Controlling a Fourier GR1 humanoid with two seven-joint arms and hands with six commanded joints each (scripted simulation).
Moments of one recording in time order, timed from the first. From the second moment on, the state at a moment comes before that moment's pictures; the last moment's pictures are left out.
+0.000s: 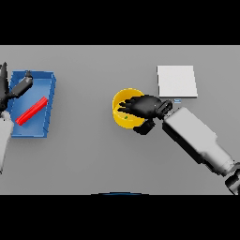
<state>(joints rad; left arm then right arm) -0.42 0.49 -0.03 -1.21 -0.41 0.07 0.47 -0.74 -0.33 0.70 -1.08 0.89 0.49 -0.20</state>
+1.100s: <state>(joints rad) -0.41 0.50 -0.03 -1.20 -0.42 0.07 0.46 -0.73 -0.37 0.69 -1.12 0.81 0.56 -0.21</state>
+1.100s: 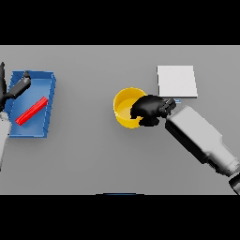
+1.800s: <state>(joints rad) -0.44 0.51 -0.03 -1.19 -0.42 0.07 0.46 -0.80 -0.44 0.55 -1.22 0.76 0.61 -0.08</state>
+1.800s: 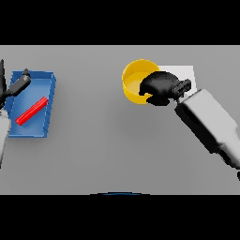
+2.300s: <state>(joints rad) -0.42 0.50 -0.03 -1.22 -0.41 0.06 0.49 -0.86 -0.52 0.44 -0.98 0.79 0.45 -0.13</state>
